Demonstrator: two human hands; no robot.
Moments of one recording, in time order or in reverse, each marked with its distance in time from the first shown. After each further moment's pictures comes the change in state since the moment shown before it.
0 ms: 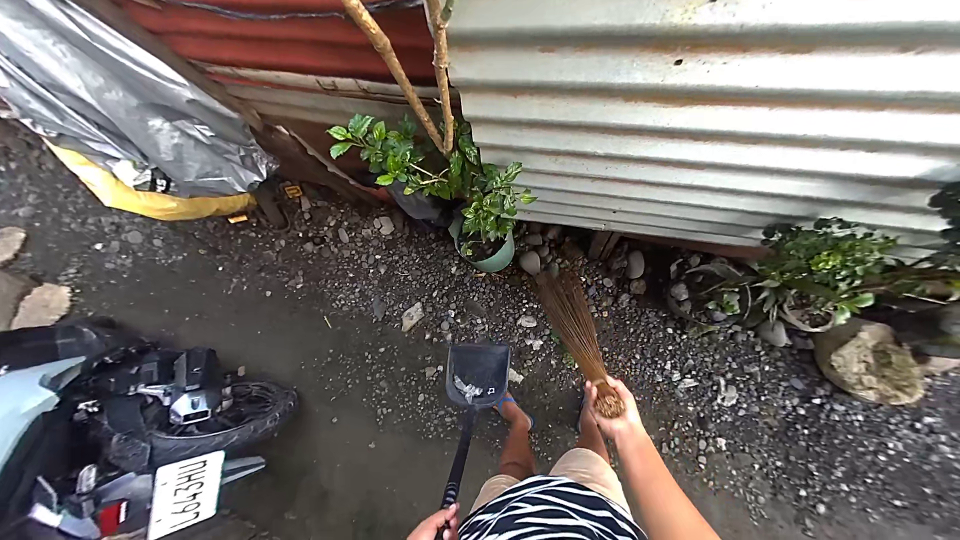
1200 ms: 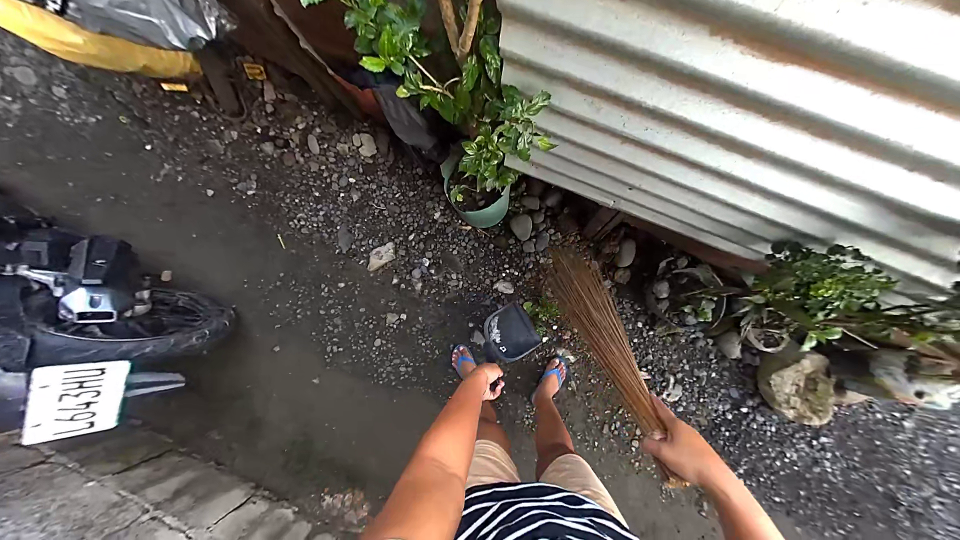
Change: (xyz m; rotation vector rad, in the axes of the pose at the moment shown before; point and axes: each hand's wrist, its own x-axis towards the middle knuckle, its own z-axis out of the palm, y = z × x) left_hand 0.195 0.046 0.220 0.612 0.200 -0.111; right_hand -0.123 -0.116 0.008 -2.263 0.388 0.024
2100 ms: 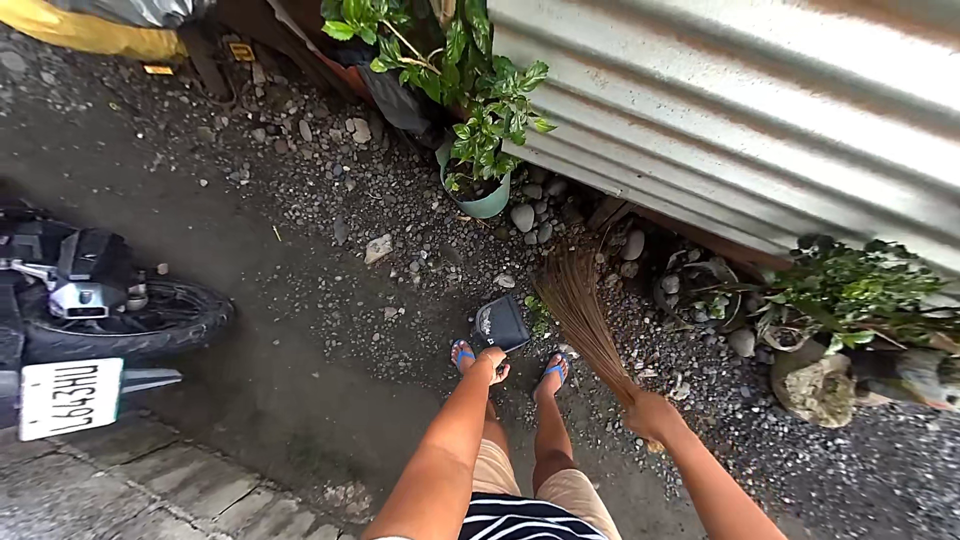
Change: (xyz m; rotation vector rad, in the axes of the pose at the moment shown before) left_hand 0.023 0.041 0.025 -0.217 0.054 0.032; right_hand 0.103 -0.033 0.001 -0.495 -0.106 0.100
